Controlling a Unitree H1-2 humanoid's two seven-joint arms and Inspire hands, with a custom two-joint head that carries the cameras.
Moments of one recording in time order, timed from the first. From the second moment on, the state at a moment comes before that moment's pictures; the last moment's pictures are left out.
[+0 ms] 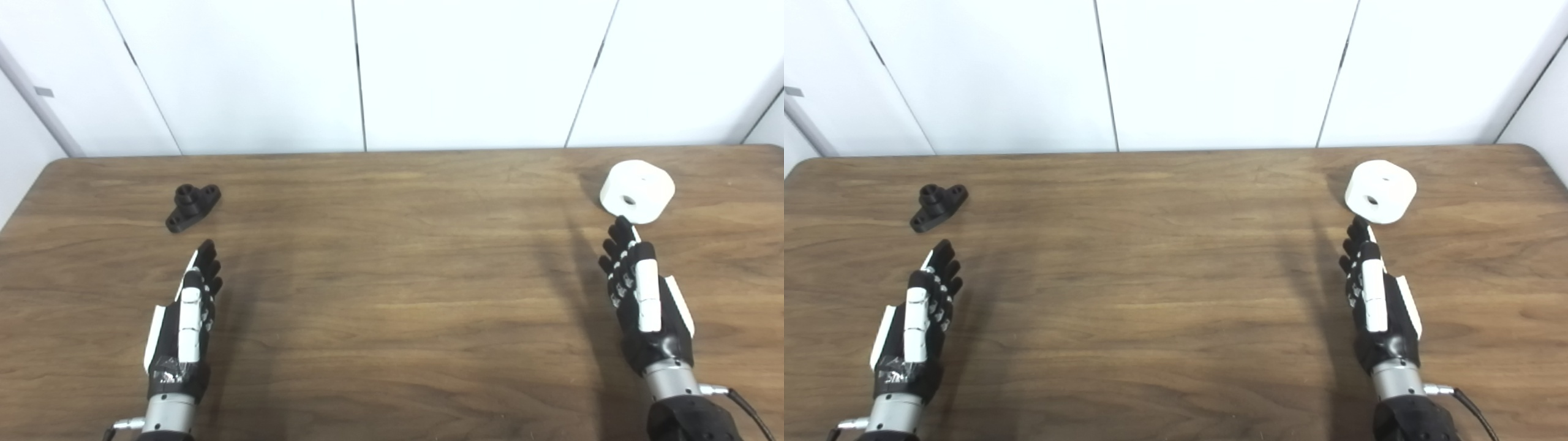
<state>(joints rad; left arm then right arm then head) 0.19 0.11 0.18 -0.27 -0.13 0.02 -0.05 0.09 -0.10 -0.13 -0.29 0.12 0.19 0.04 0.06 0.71</state>
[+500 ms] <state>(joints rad) 0.19 0.11 0.18 -0.27 -0.12 0.02 -0.05 0.10 -0.10 -0.13 -0.29 0.12 0.19 0.04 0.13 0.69</state>
